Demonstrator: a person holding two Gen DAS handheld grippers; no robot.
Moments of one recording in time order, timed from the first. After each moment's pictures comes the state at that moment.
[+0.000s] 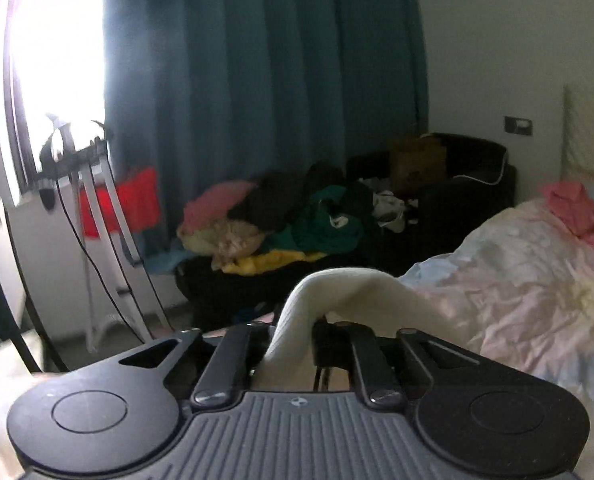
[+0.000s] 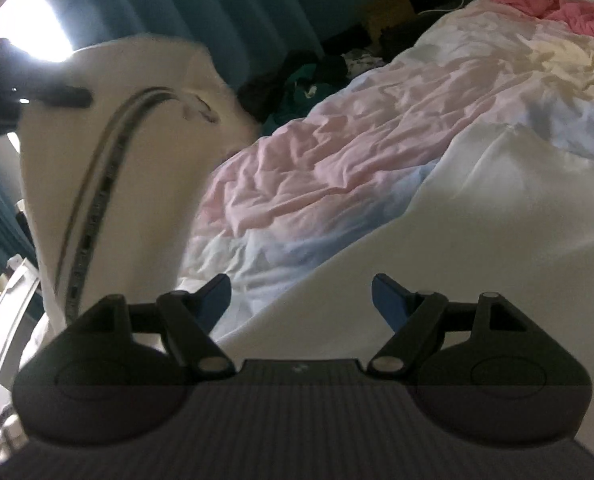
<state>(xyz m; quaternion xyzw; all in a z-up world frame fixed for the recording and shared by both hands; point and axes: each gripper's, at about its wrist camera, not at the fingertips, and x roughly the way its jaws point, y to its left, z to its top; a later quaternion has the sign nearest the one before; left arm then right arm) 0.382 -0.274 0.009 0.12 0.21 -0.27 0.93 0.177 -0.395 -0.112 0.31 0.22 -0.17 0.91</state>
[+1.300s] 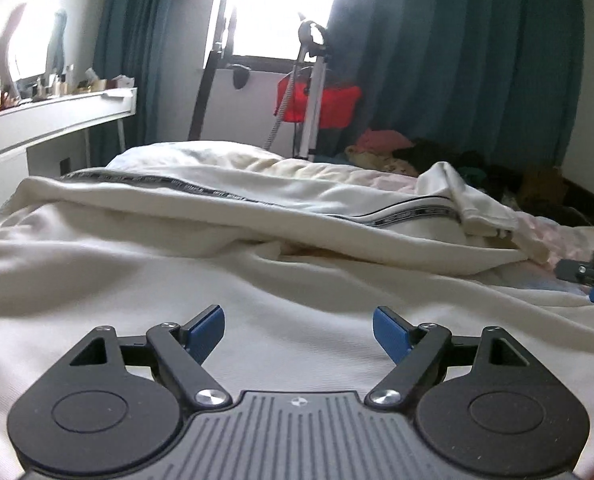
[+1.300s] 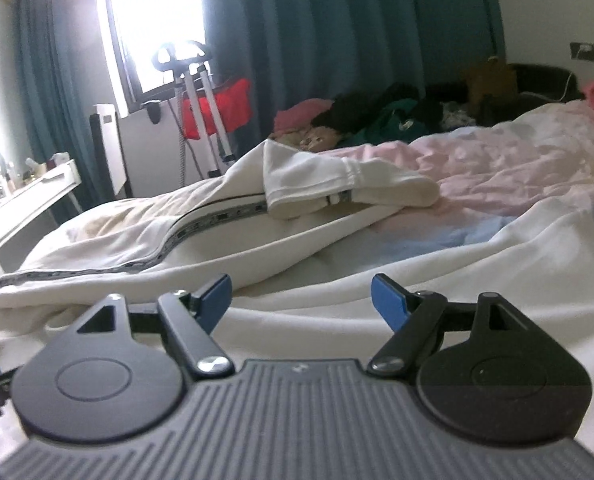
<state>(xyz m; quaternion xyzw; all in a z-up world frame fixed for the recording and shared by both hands) 0.161 0.042 -0.128 -0.04 0.26 -0.06 0.96 0.156 -0.302 -0.092 0.13 0.21 -0.07 0.97</state>
